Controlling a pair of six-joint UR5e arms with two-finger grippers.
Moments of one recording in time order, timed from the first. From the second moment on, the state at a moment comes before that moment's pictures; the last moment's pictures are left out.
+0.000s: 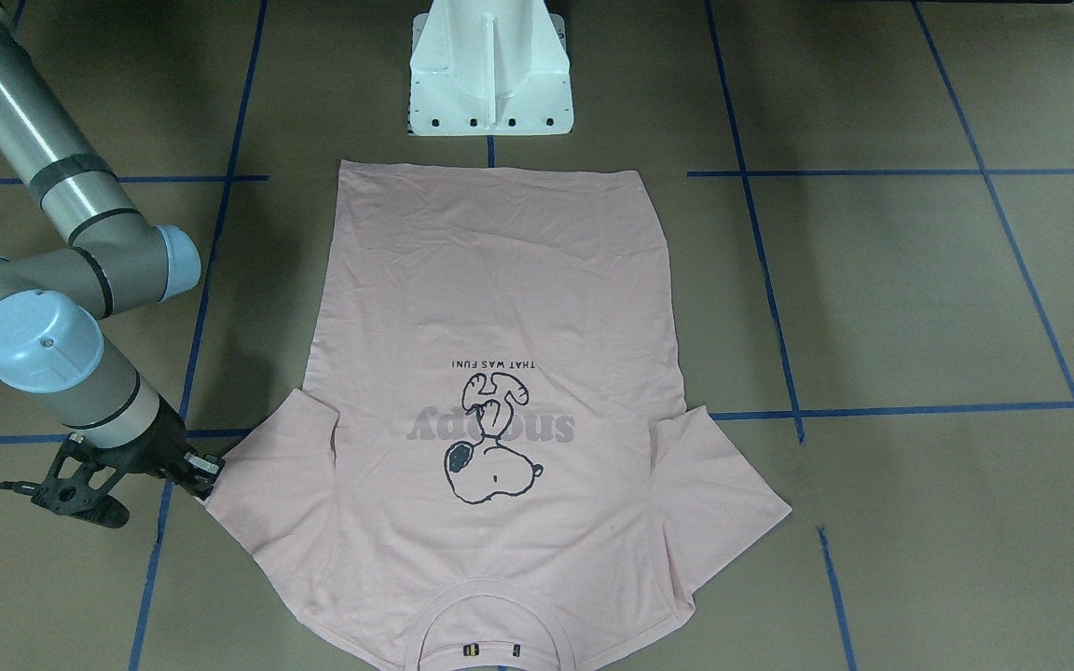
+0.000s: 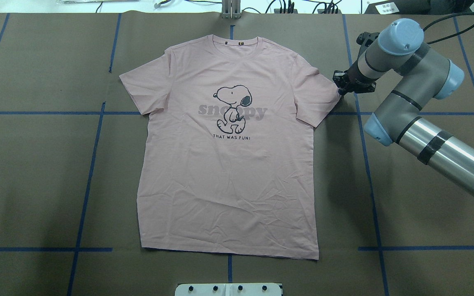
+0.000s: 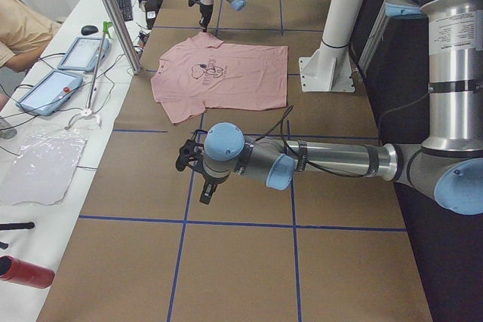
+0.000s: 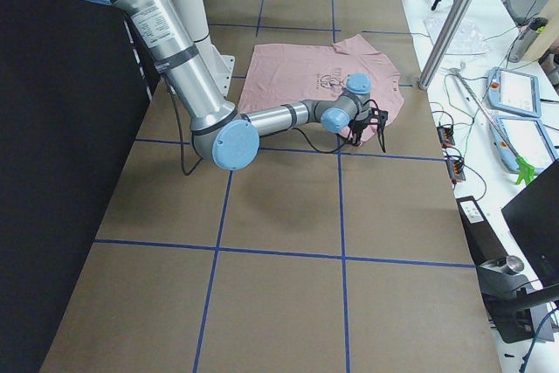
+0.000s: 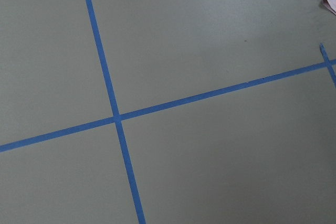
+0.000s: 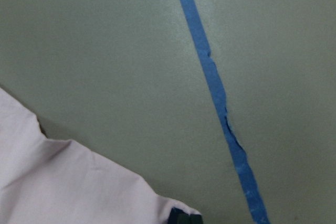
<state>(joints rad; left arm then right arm) -1.57 -1.44 -1.74 -1.90 -2.49 -0.01 0.91 -1.01 1.19 -1.04 2.02 1.23</state>
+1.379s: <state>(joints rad) -1.57 -1.44 -1.74 -1.90 -2.50 -0.02 0.77 -0.74 1.12 -1.10 1.88 1.50</state>
